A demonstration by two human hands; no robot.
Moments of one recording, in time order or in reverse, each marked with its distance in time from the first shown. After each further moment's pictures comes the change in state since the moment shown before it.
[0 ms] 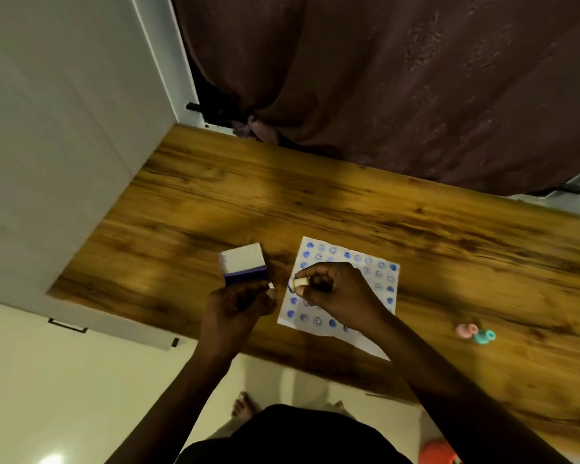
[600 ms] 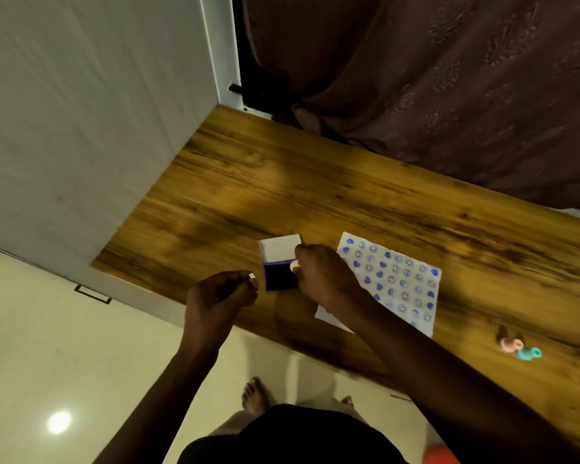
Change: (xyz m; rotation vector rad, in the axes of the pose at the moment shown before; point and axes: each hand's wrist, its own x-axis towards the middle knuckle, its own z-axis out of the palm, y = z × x) left_hand -0.004 -0.008 -0.089 0.029 0.189 0.037; right_hand 0.073 -0.024 0.097 -0.844 -0.071 -0.178
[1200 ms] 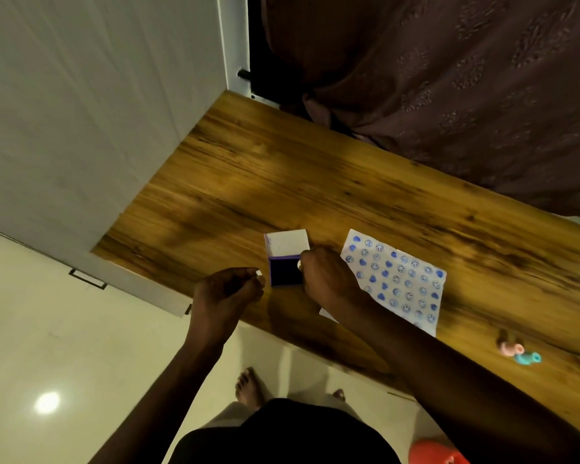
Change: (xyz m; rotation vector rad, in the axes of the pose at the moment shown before) left_hand 0.003 -0.011 -0.005 -0.067 -0.015 -0.049; right_hand 0.006 -0.001 0.022 -0.144 -0.119 0.063
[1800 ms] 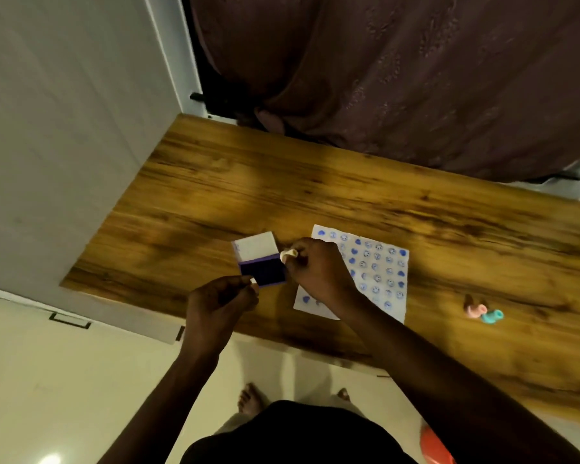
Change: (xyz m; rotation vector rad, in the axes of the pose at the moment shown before) left_hand -0.017 0.011 0.035 0.022 -0.094 0.007; right_hand -0.045 0.033 -0.022 0.593 0.363 0.139
